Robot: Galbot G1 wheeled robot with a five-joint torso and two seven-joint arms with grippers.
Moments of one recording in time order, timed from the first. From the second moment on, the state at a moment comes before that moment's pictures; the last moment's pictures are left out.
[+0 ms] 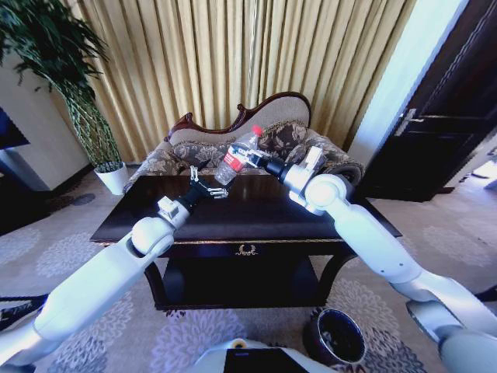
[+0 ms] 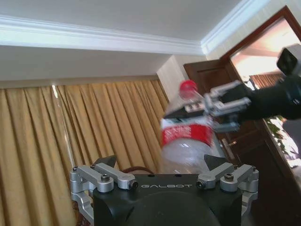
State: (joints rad) left arm 0.67 -0.73 0.02 -2.02 -0.57 -0.03 -0.05; right arm -0.39 0.88 -0.04 1.85 1.42 -0.30 -0.05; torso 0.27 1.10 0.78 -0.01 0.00
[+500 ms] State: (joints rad) left arm 0.91 -0.68 -0.37 -2.10 -0.74 0.08 -0.09; right arm -0.56 0.80 0.17 1.86 1.20 -0.28 0.07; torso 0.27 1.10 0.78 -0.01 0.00
